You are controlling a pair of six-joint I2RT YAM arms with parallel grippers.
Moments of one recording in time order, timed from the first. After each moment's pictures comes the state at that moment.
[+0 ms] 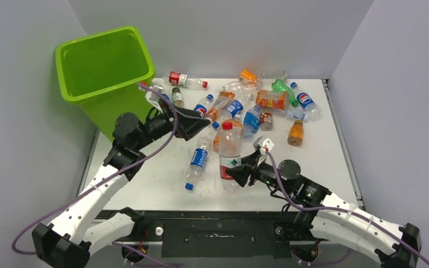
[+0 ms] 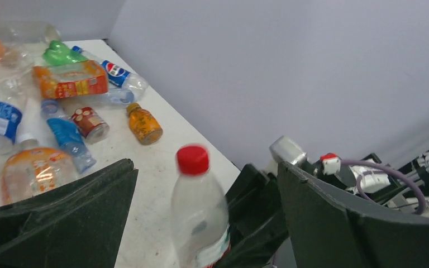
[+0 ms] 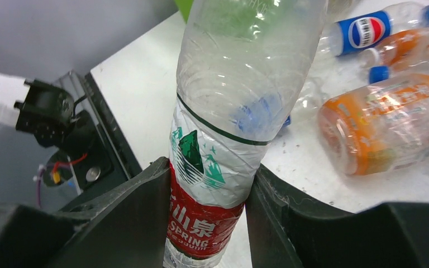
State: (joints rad) left arm -0.46 0.92 0.82 0.31 0.50 -0.80; right arm 0.89 0.65 0.48 0.08 -0.10 0.29
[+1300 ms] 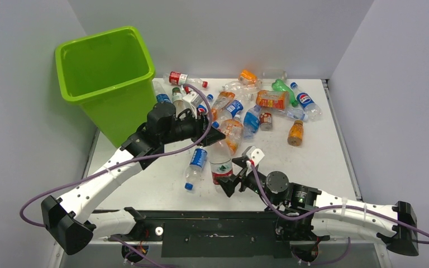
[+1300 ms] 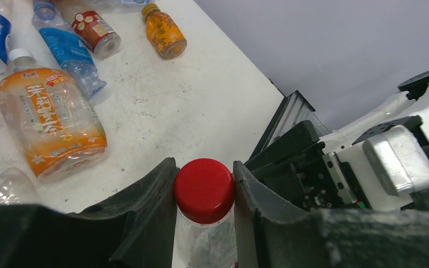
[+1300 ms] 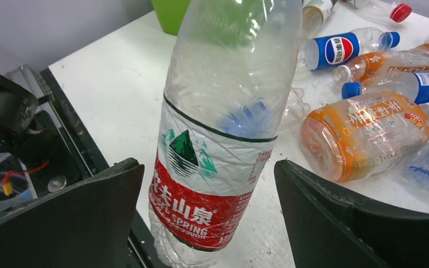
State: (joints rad) left arm -0.71 1.18 1.13 -0.18 0.43 -0.49; right arm 1.23 0.77 0.49 0.15 0.31 0.16
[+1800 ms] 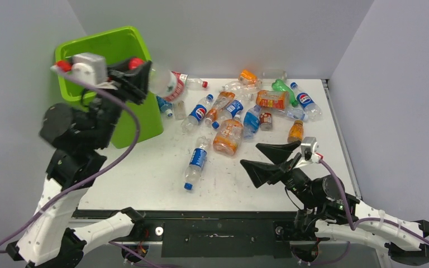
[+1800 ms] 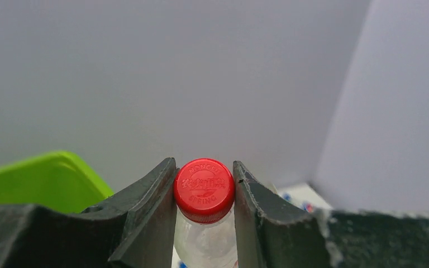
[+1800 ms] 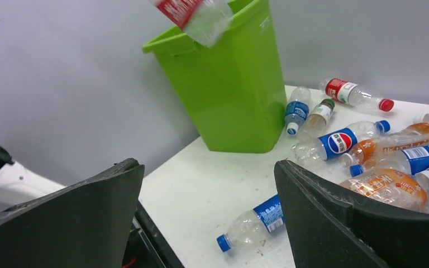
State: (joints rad) left arm -0.65 1.02 1.59 -0.27 -0.18 -0.07; right arm 1.23 0.47 0.63 0.10 0.36 0.27
